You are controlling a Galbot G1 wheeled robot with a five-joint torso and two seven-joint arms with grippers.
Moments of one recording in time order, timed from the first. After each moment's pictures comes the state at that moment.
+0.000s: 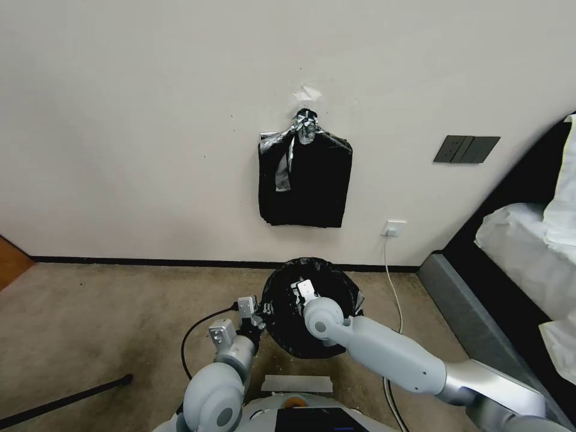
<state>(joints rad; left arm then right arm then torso) 1.52 -1.14 -0.08 -2.36 -0.76 0.36 -0.59 -0.64 1.02 -0.53 1.96 1.32 -0.73 0.98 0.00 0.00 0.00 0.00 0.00</state>
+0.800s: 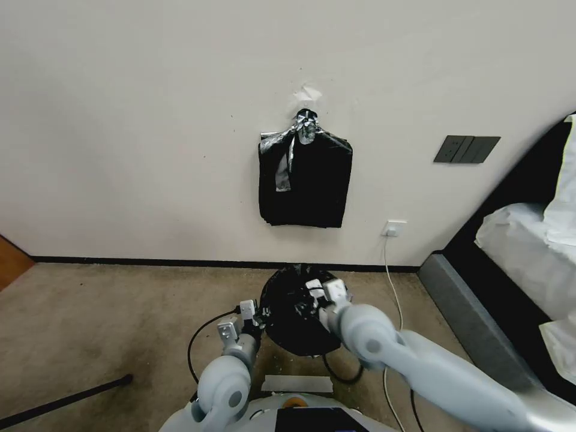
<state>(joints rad) 1.41 -1.21 -0.08 -2.16 -0.91 0.43 -0.75 -1.05 0.78 -0.14 2.40 1.34 -0.73 0.89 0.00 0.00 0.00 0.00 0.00</state>
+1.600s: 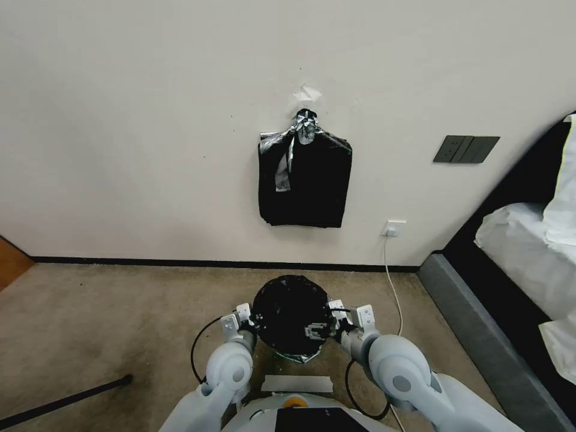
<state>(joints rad) 1.38 -1.21 -0.11 -2.09 -0.96 0.46 -0.83 -1.26 0.82 0.00 2.39 1.20 -0.73 0.79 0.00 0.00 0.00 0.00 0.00</state>
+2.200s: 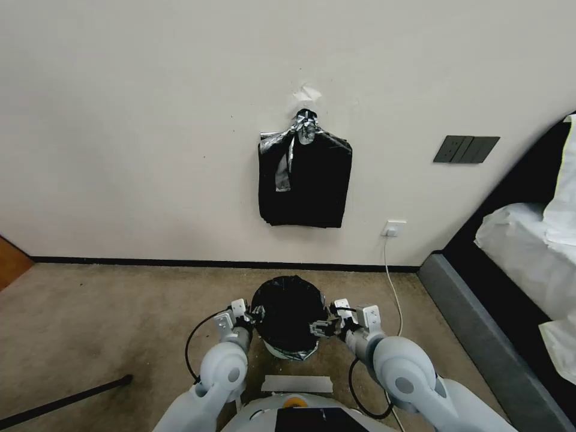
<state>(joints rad) 1.56 -1.17 -0.27 -2.13 -0.53 0.08 -0.40 -1.53 1.04 0.19 2.30 0.55 -0.49 0.38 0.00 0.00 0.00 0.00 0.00</state>
